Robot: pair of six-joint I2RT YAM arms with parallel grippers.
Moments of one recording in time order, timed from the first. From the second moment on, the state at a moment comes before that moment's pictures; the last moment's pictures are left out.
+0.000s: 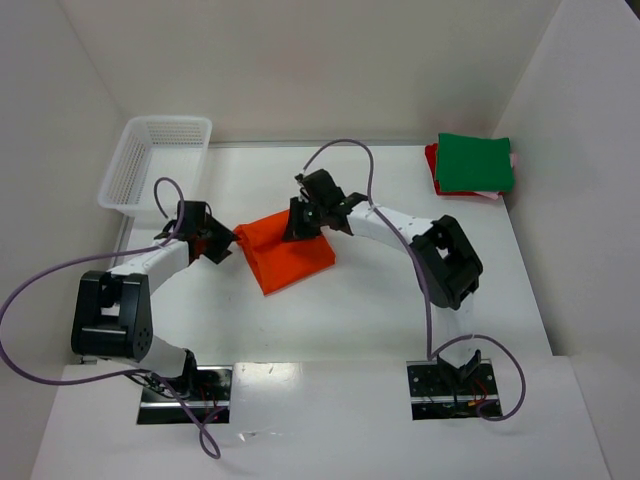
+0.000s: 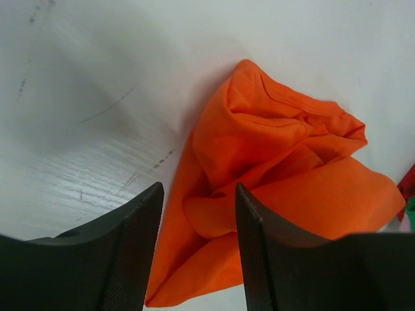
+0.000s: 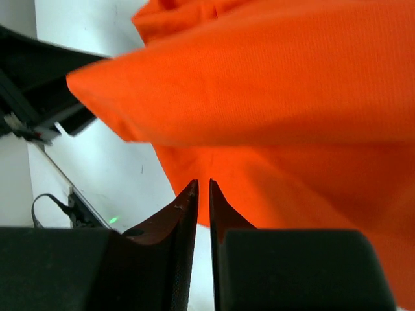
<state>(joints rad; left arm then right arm) -0.04 1.48 0.78 -0.19 0.07 -1.03 0.69 1.98 1.46 -0.26 -0.32 0.64</state>
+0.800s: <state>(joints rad) -0.03 1.58 0.78 -0.15 0.32 -0.98 0.73 2.21 1.78 -0.30 -0.31 0.64</state>
